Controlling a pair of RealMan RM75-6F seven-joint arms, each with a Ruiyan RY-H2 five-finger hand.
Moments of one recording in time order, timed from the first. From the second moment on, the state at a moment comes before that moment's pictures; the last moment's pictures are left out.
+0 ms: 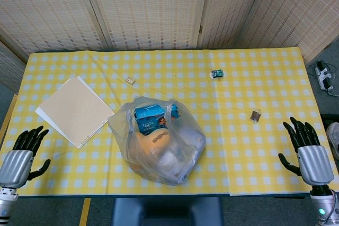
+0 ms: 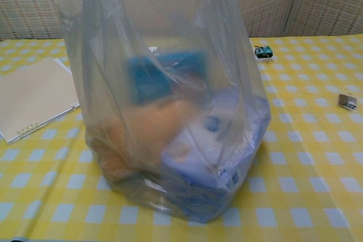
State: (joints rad) left arm -0.14 -1.09 -0.01 -1.63 1.54 1.42 0.00; right arm 0.07 -1.16 0.05 -1.59 -1.59 1.55 -0.01
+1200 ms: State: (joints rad) left arm -0.13 -1.07 -0.01 -1.63 1.56 1.46 -0.05; right arm 0.45 -1.07 -0.03 -1.56 -1.91 1.44 1.32
